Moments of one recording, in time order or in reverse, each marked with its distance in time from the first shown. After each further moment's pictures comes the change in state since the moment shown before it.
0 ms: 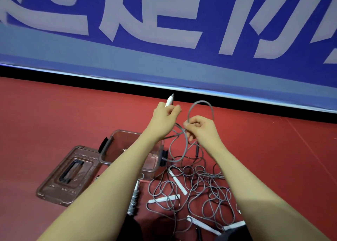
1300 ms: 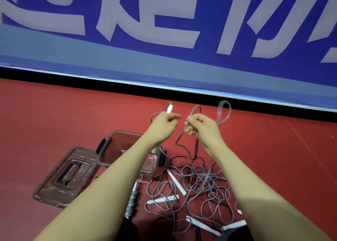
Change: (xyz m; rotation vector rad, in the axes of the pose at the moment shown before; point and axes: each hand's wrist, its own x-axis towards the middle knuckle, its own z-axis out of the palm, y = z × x) left_hand 0.001 -0.009 0.008 0.055 -0.100 -0.035; right_hand 0.004 0.001 -0.003 0.235 0.045 0.007
